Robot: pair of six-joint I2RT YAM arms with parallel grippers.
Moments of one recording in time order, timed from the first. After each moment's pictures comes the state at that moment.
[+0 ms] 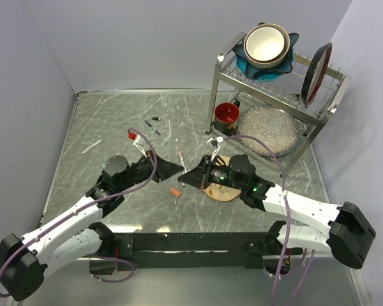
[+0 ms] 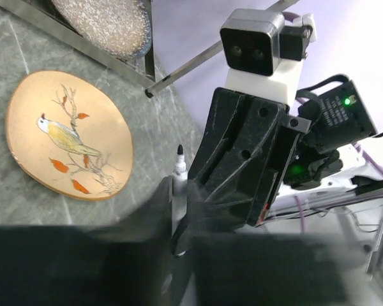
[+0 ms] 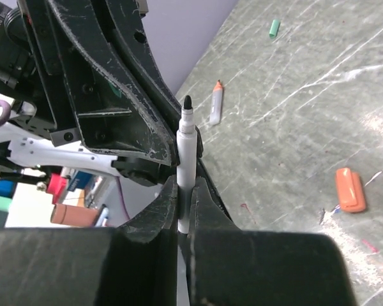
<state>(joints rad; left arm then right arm) -0.65 0.86 0.49 0.35 0.40 -0.94 0.86 1.10 0.58 0.42 -0.36 0.83</state>
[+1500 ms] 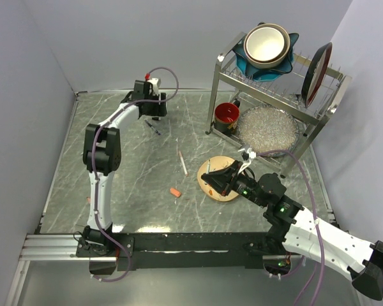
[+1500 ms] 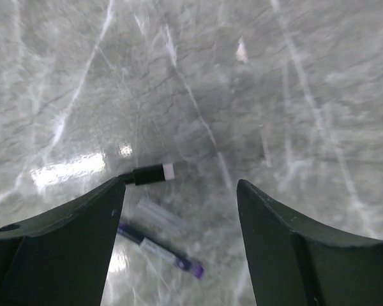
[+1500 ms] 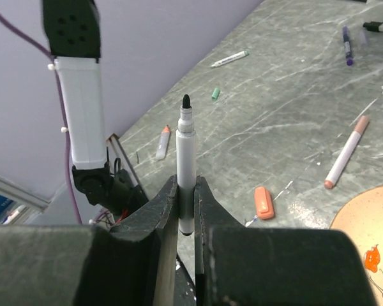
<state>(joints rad) -0.23 2.28 1.89 -0.30 0.15 -0.13 0.86 0.64 0.41 0.28 -0.12 0.56</state>
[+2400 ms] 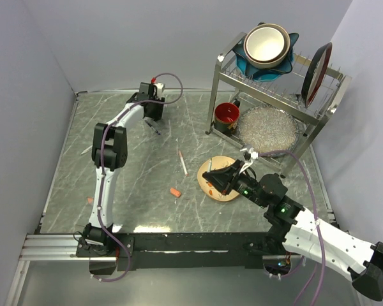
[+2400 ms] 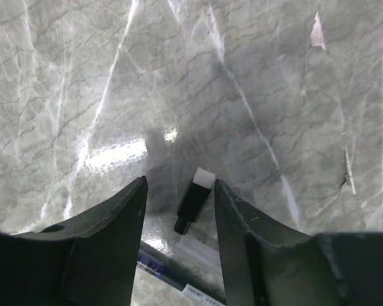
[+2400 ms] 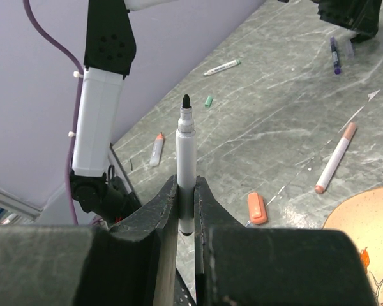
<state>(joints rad) -0.24 2.47 2.09 -0.39 0.03 0.03 0.86 0.63 0.41 0.28 -0.09 0.55</state>
